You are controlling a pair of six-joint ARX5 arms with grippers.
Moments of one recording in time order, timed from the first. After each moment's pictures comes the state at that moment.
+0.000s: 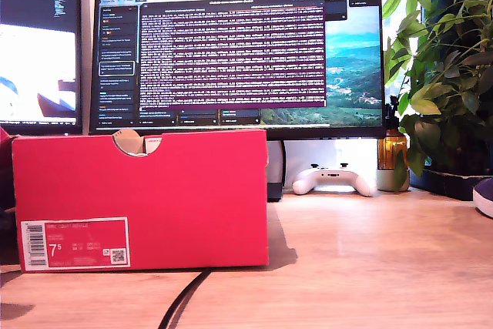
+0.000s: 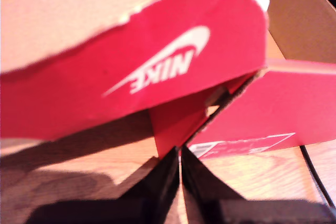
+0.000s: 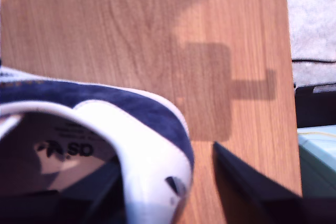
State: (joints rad) left arm -0.27 0.82 0.04 0.27 0.27 -0.38; right arm 0.04 1.39 0.87 -0.96 0.23 1.70
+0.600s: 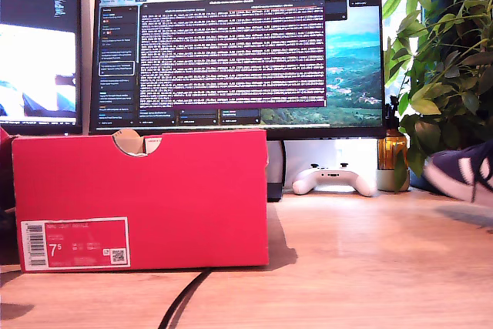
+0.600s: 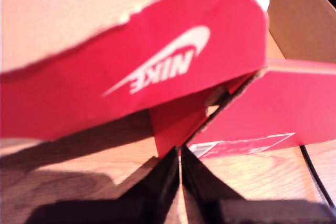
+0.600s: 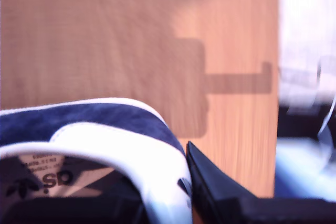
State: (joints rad) left arm -0.27 0.82 0.04 0.27 0.27 -0.38; right arm 0.03 1.39 0.87 -0.99 0.26 1.47
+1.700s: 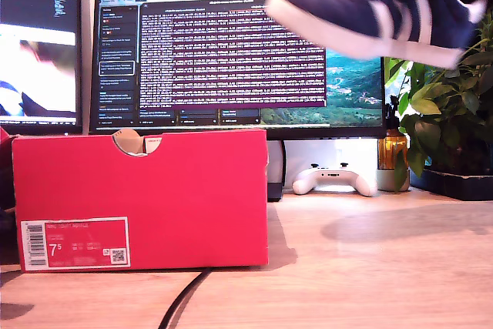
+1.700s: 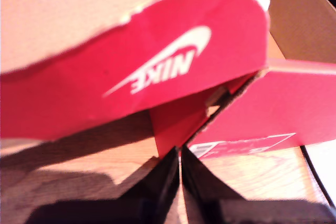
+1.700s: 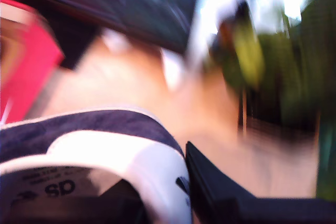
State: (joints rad) left arm -0.27 0.82 0.04 0.27 0.27 -0.38; right arm 0.14 1.40 1.43 -0.68 -0.03 -0.29
